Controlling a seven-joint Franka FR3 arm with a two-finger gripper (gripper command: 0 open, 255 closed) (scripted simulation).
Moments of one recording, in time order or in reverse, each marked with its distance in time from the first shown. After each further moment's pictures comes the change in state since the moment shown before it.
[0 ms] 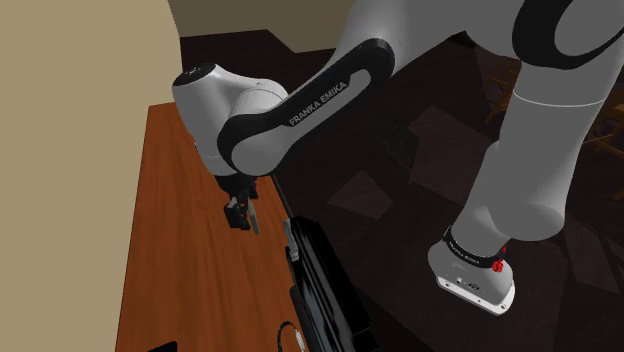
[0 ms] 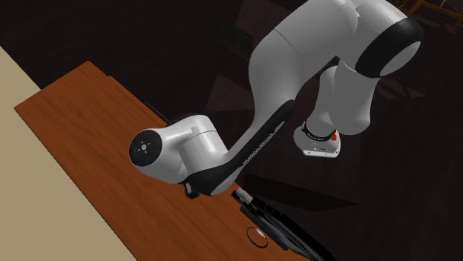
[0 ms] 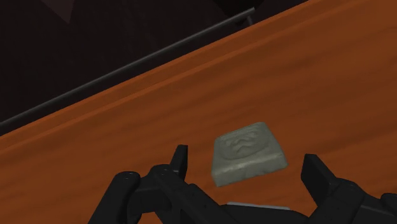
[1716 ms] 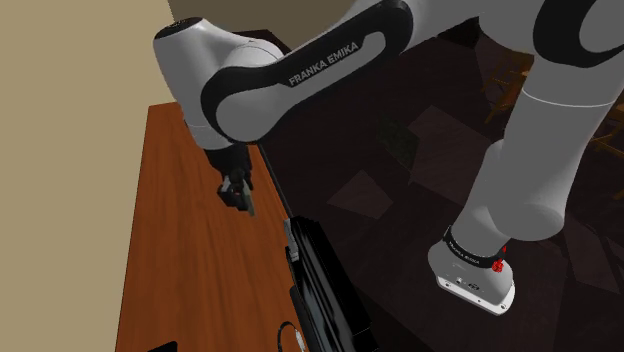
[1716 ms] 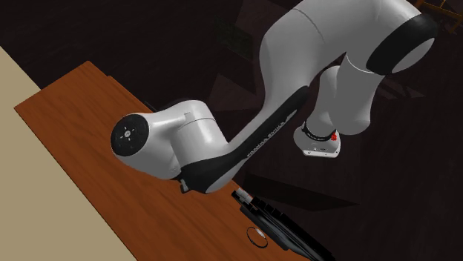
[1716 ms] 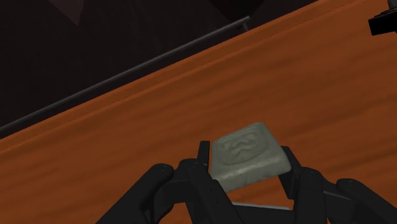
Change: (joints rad) arm -0.004 -0.058 0.007 0.089 0.030 -0.141 -0.022
